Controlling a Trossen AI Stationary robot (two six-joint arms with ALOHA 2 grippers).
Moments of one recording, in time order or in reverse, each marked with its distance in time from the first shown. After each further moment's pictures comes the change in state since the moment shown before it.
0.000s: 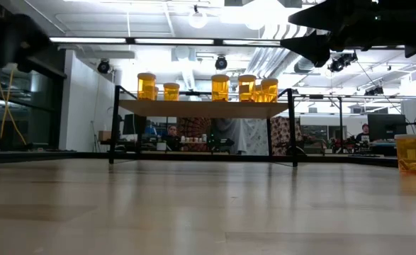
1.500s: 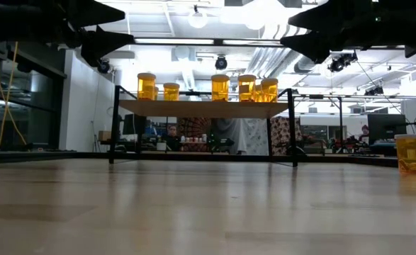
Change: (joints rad) left arm 0.630 -0.369 -0.502 1.108 -0.022 0.489; right arm 0.000 0.000 0.000 0.000 -0.001 -0.098
